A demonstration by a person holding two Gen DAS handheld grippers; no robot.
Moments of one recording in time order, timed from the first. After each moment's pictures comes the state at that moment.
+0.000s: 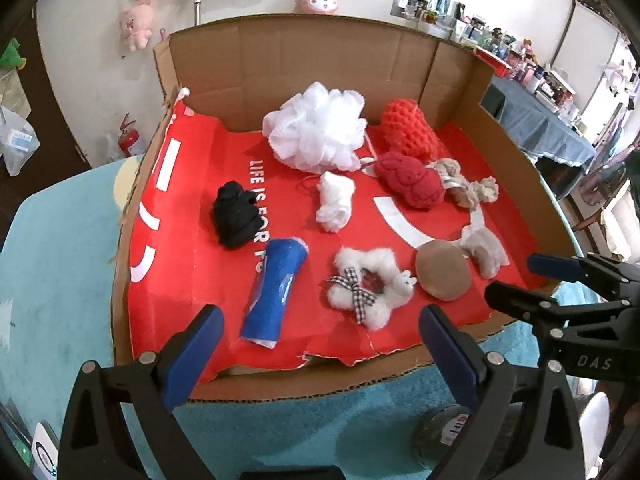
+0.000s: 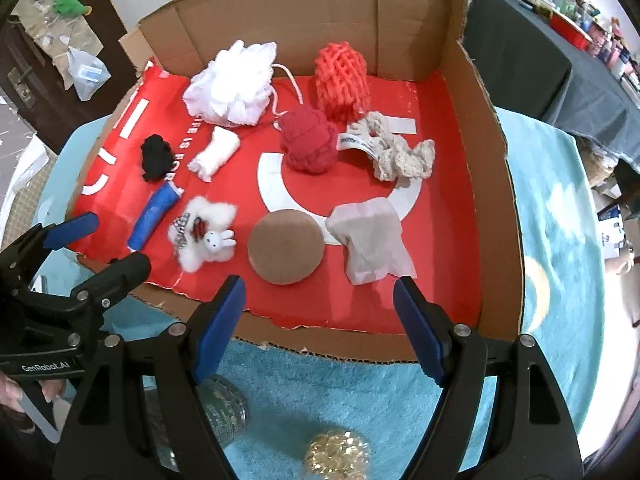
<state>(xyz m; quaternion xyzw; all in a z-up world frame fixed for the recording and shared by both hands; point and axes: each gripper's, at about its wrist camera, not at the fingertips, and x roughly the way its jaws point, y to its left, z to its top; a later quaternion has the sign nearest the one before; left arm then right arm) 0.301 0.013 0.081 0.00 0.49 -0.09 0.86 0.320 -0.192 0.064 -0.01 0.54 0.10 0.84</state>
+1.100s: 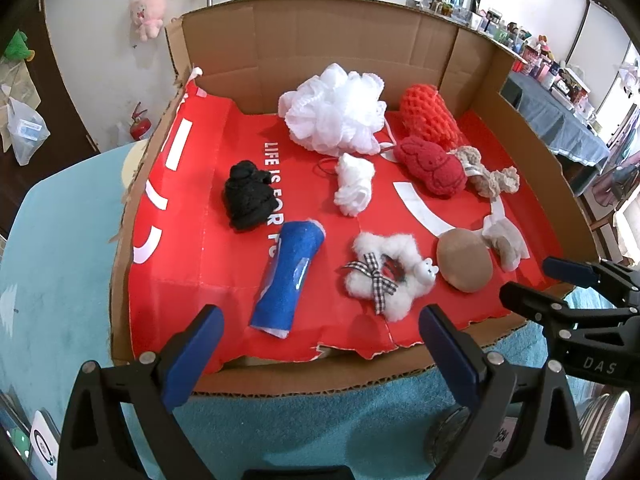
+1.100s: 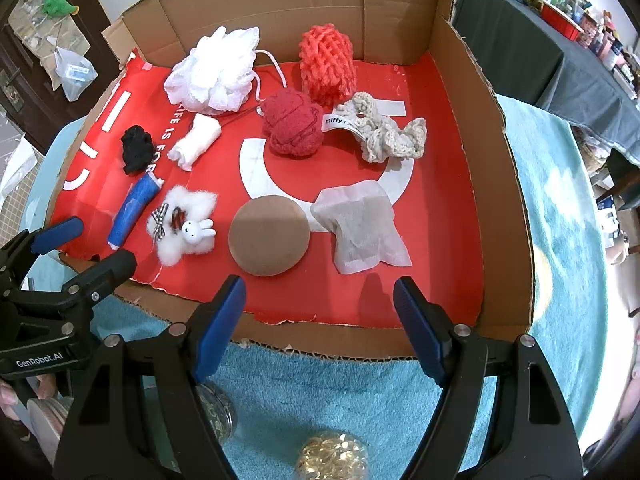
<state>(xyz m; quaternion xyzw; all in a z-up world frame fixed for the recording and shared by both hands) 0.302 0.015 0.069 0.01 0.51 -0.07 0.86 0.320 -0.195 0.053 -0.01 0.55 0.09 0.83</state>
